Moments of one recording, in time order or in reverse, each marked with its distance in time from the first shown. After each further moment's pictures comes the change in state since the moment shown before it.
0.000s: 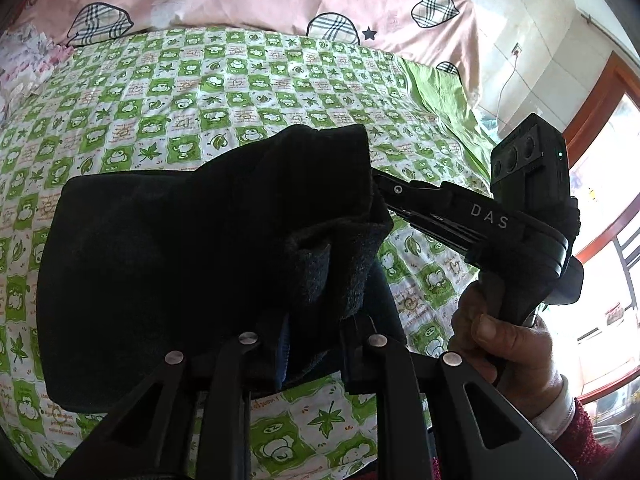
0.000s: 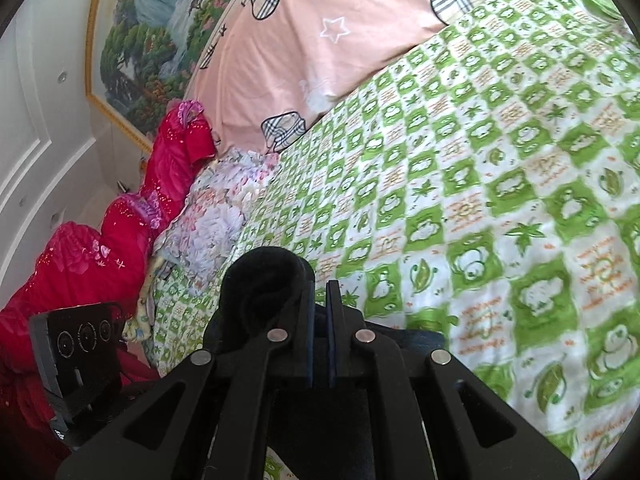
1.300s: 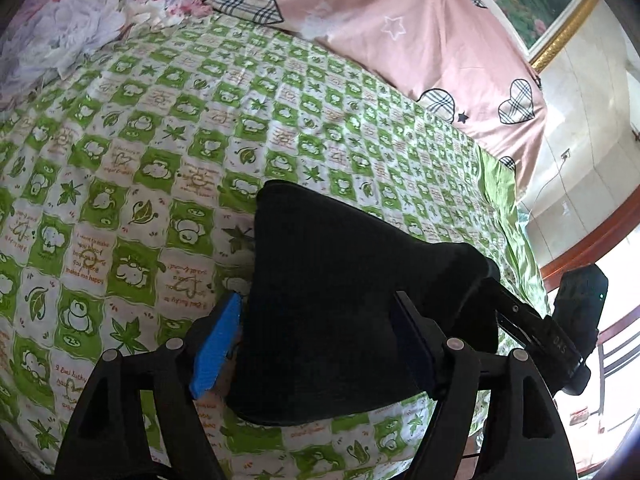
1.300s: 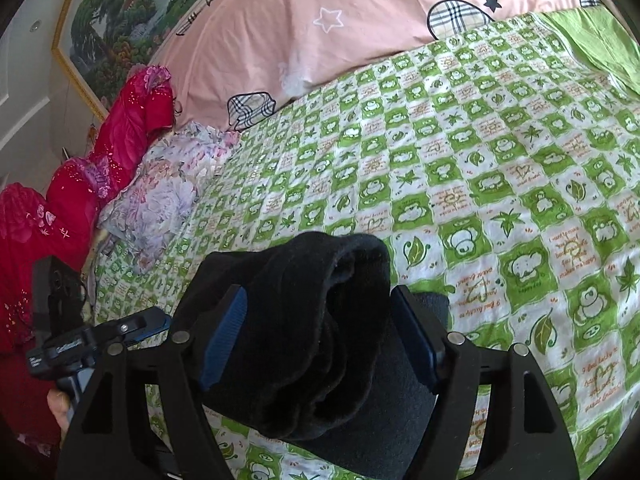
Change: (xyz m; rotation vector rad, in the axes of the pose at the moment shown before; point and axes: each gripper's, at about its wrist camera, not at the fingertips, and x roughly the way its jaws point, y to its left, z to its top) left arm -0.064 0.150 -0.011 -0.359 -0.107 0.023; right arm 0.013 0.051 -0.021 -0.084 0.043 -0.260
